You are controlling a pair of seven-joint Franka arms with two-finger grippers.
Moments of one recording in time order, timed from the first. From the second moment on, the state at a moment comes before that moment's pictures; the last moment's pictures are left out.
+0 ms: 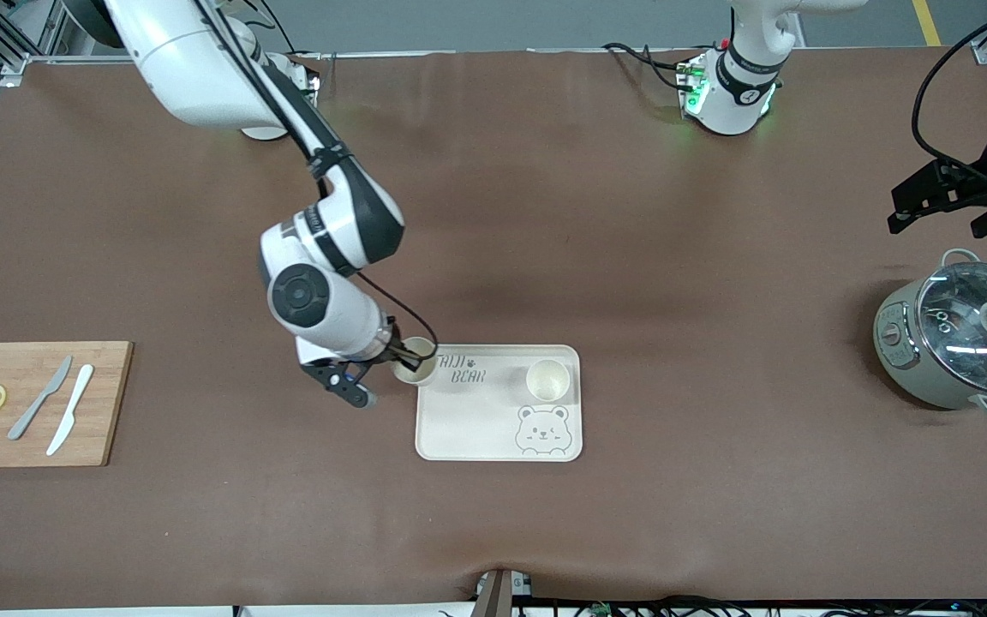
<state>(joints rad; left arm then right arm) -0.11 0.01 0.06 -1.51 -0.01 1.57 0.05 0.42 0.66 0.12 -1.44 0.10 2.14 1.07</state>
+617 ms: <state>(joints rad) -0.10 0.04 0.06 -1.51 -0.01 1.57 0.06 0.49 0.79 0.11 -1.43 0.10 2.35 1.17</state>
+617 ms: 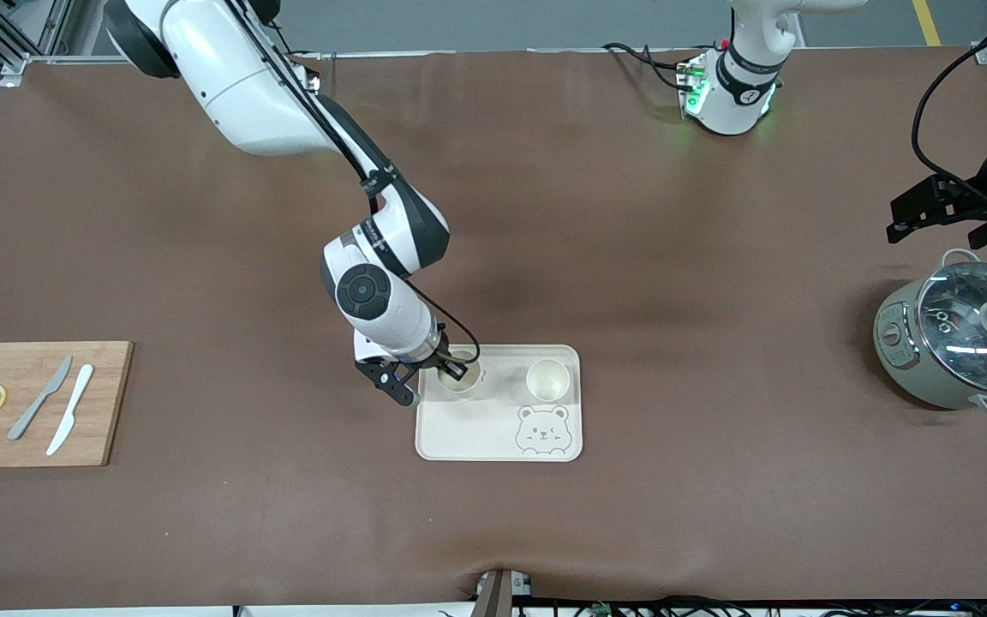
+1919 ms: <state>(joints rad) -0.11 0.05 0.06 -1.50 0.04 1.57 0.06 0.49 0.84 0.10 -1.42 0.09 2.43 1.17</state>
